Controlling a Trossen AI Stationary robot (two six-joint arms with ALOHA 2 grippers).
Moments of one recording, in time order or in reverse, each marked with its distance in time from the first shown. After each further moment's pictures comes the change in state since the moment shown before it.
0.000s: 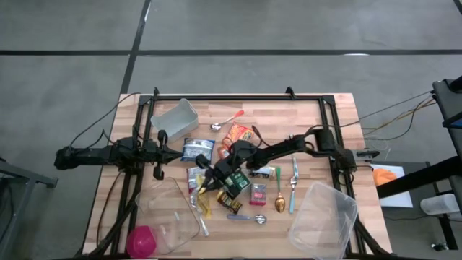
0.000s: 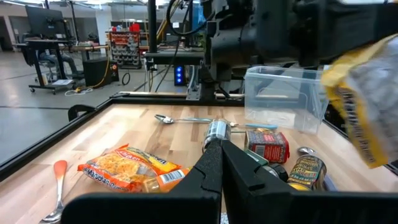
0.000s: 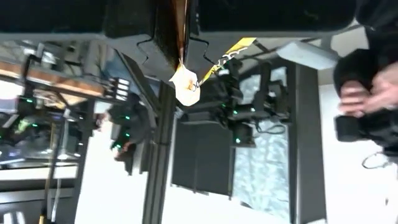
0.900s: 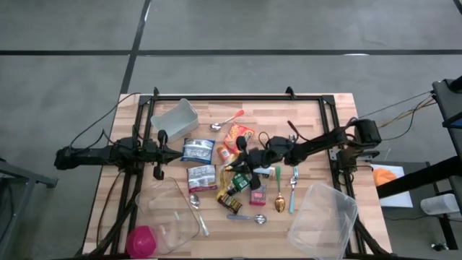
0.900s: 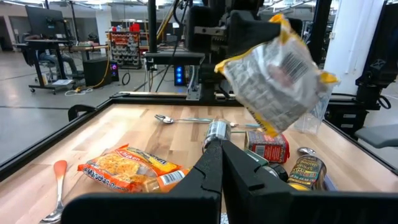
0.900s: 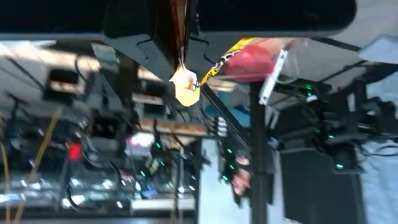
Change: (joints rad) left arm 0.000 0.000 0.000 0.000 0.000 0.000; right arm -0.006 -0.477 -0.640 -0.021 0.478 -0.144
